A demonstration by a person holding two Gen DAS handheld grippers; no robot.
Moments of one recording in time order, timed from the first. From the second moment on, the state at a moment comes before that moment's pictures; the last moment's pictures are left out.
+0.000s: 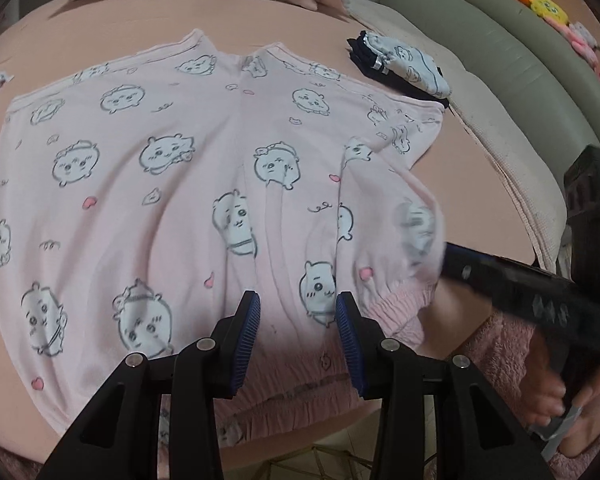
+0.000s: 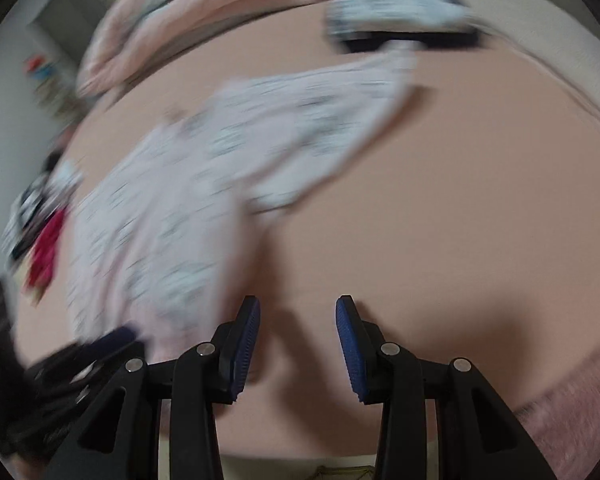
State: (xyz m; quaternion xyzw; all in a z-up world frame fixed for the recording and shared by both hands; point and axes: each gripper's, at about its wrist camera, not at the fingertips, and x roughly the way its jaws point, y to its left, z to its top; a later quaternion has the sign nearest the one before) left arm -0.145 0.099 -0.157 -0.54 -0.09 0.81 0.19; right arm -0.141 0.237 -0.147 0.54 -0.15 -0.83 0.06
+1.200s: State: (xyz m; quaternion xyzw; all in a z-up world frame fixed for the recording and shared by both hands) left arm -0.178 0.050 -0.150 -0.58 -0.22 0.76 0.19; right arm -0.149 0.192 -0.168 0.55 -0.05 -0.82 0.14
